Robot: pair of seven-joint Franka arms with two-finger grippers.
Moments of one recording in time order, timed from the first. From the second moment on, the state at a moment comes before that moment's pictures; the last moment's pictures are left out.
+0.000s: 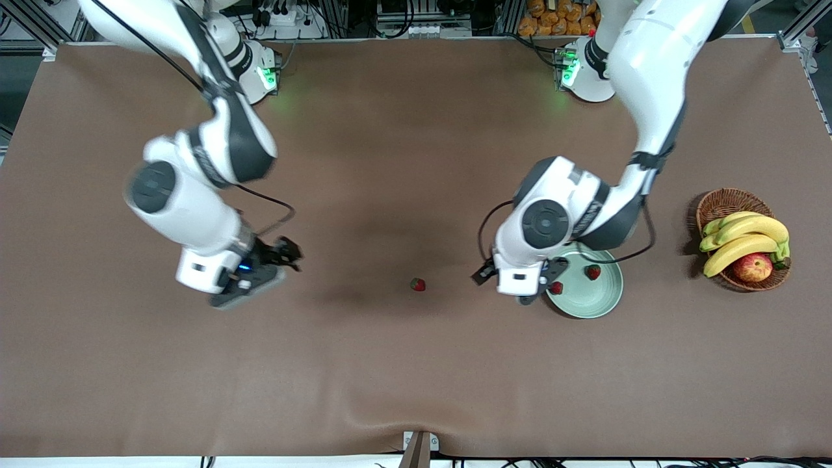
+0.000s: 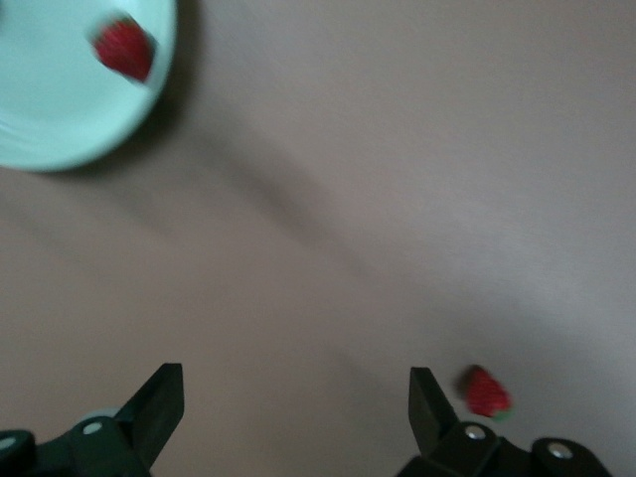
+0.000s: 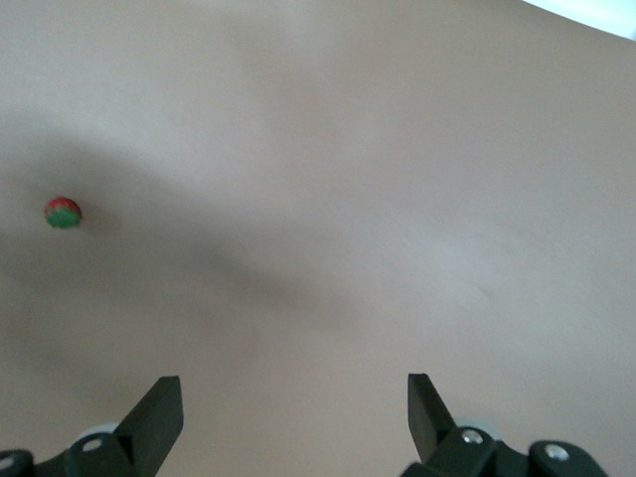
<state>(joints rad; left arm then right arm) -0.26 0.71 -0.36 -1.41 0.14 2.06 -1.40 0.35 0.33 -0.09 -1.65 0.12 2.08 -0.19</state>
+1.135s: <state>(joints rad) -0.39 0.95 -0.36 -1.36 0.11 2.60 -1.89 0.00 -0.02 -0.07 -1.67 -0.01 1.57 -0.08</state>
